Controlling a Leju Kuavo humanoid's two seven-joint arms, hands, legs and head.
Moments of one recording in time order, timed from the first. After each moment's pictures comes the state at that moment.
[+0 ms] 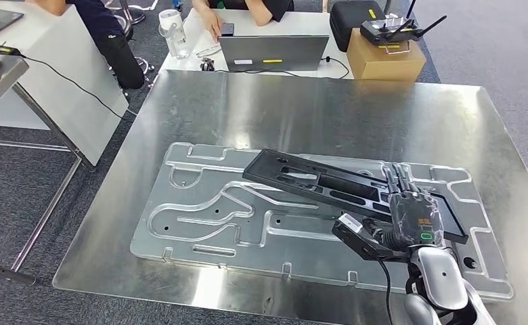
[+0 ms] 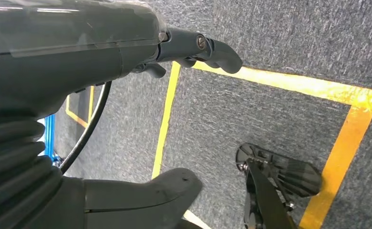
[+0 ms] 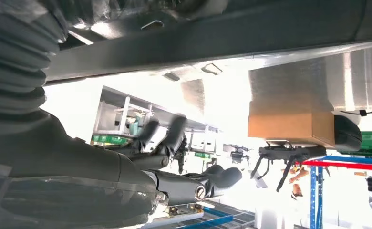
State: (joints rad) left arm -0.04 -0.26 1.34 -0.34 -1.19 -0.10 -0.13; right arm -0.04 -0.38 0.27 -1.62 1.30 0.03 0.18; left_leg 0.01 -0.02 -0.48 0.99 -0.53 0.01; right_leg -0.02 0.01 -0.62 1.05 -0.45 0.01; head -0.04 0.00
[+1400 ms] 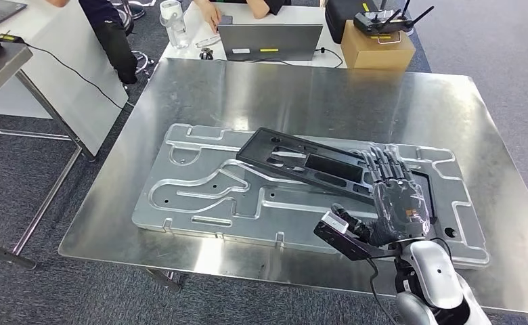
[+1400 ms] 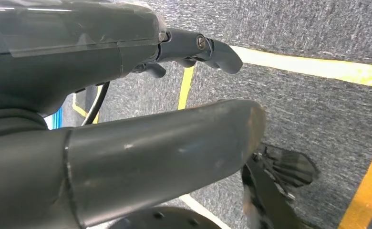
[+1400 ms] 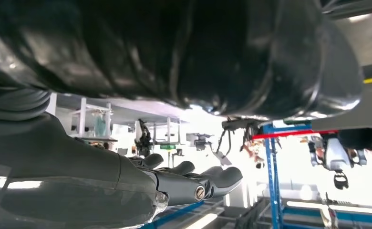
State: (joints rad) left arm -0.05 -0.27 1.36 -0.35 -1.21 -0.10 -0.12; right arm -0.10 -0.36 0.36 -1.73 1.24 0.02 0.13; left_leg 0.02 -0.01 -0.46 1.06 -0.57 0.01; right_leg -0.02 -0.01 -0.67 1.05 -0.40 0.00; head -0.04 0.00
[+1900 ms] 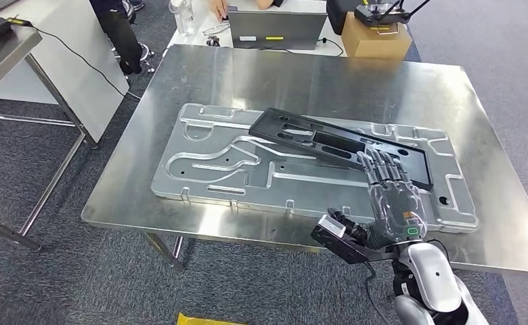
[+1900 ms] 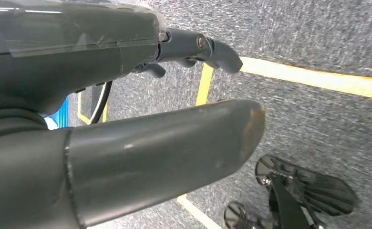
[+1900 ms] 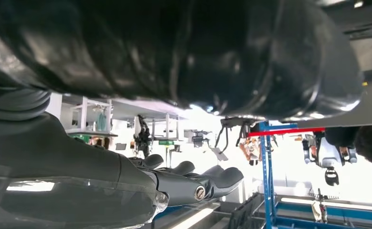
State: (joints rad) left arm -0.05 -0.27 1.36 -0.35 -1.21 -0.10 -0.12; right arm -0.09 -0.36 0.37 -1.75 1.24 0.01 0.13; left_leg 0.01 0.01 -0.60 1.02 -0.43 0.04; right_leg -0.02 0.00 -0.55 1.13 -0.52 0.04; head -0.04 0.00
